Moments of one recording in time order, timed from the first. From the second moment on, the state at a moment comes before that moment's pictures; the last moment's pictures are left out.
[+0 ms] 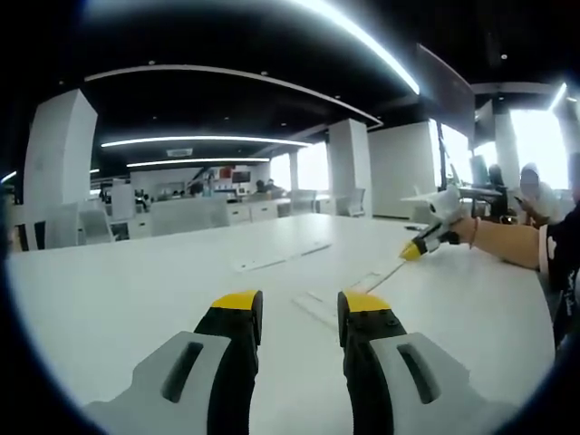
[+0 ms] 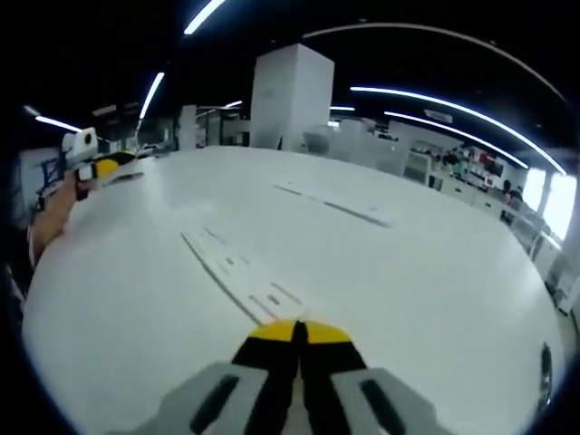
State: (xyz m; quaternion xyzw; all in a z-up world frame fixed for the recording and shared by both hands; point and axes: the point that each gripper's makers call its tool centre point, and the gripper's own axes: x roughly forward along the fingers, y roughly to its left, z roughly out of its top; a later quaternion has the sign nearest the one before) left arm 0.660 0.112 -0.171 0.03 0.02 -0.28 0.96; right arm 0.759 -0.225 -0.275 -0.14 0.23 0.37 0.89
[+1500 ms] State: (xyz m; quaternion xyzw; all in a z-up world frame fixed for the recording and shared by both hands) left arm 0.659 0.113 -0.166 0.03 0.01 -0.27 0.96; right arm 0.761 -0.223 -0.274 -0.14 0.22 0.37 0.89
